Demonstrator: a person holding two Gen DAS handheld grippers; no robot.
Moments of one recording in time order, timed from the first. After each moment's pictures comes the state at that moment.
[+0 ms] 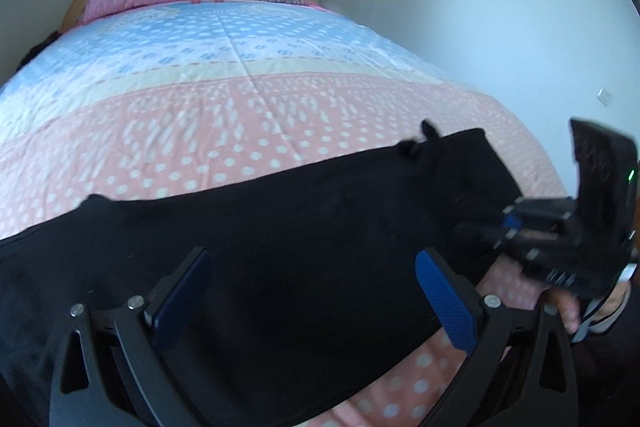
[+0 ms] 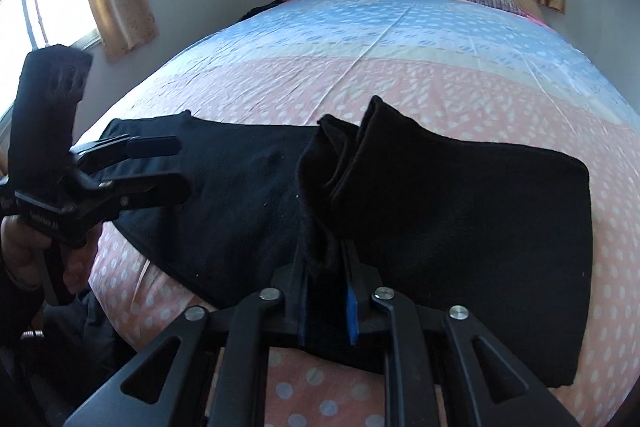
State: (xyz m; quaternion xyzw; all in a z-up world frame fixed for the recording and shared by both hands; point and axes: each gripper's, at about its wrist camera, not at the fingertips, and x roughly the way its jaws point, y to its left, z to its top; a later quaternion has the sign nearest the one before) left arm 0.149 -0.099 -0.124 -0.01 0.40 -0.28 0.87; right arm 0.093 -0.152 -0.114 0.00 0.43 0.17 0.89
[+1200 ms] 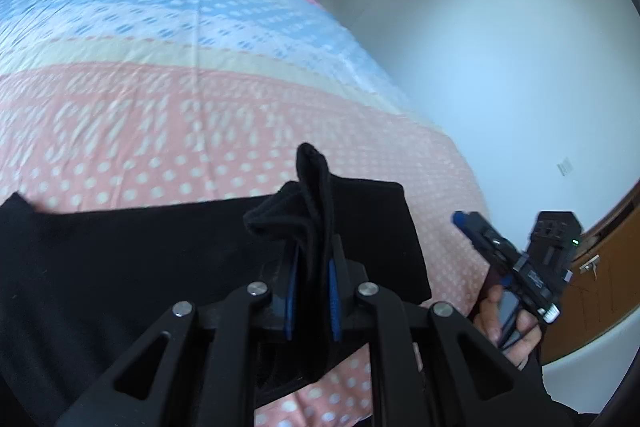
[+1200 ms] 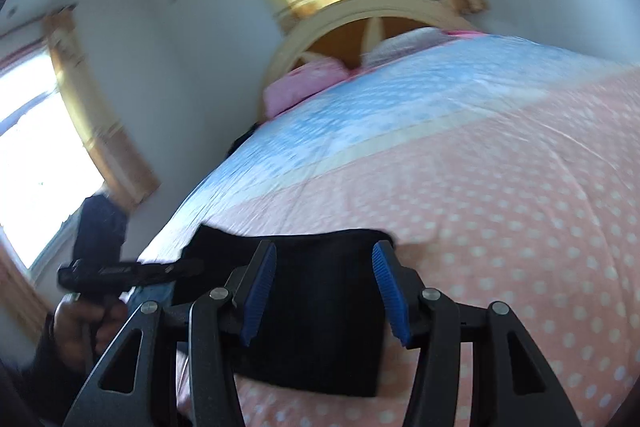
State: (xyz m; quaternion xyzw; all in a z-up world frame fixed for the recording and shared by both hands) left arm 0.175 -0.122 -0.094 -0.15 0.46 -0.32 0.81; right arm 0.049 -0.273 -0.064 0.19 0.28 0.15 0.93
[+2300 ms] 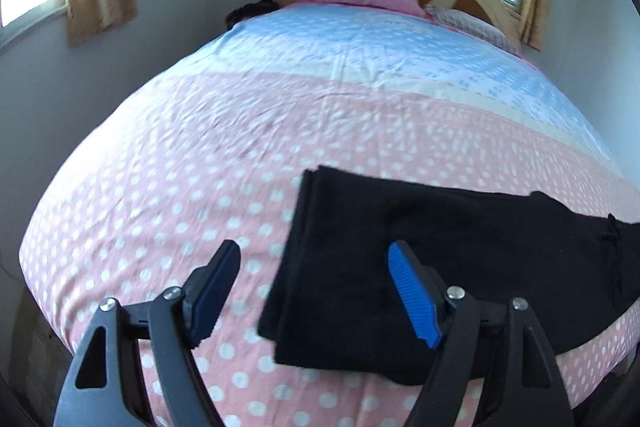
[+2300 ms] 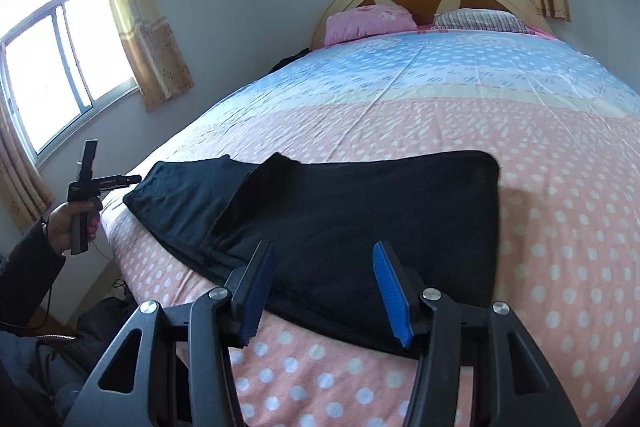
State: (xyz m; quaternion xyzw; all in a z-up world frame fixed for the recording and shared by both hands) left arm 0.132 0.221 -0.138 -0.07 0.40 0.06 0.91; right arm 0.053 -0.190 -0.097 0.07 0.35 0.23 0.91
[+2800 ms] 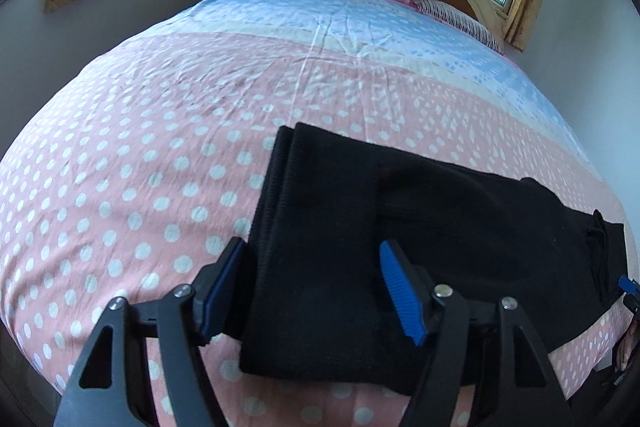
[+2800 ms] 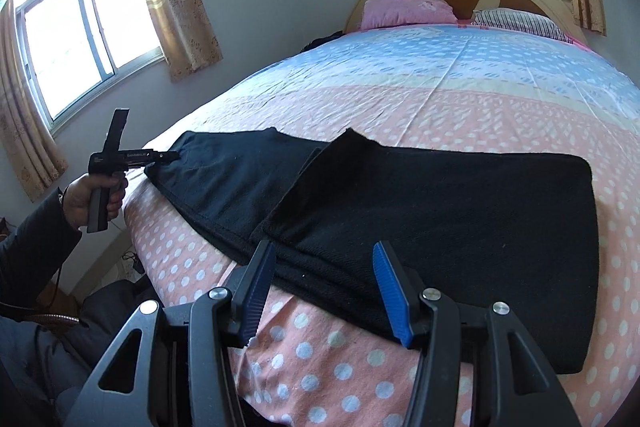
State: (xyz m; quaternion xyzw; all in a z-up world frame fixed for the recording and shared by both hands) left arm 0.139 0.224 -0.163 -0.12 0.42 0.01 0.90; right arm 0.052 -0.130 -0.107 0.04 0.36 0.27 0.89
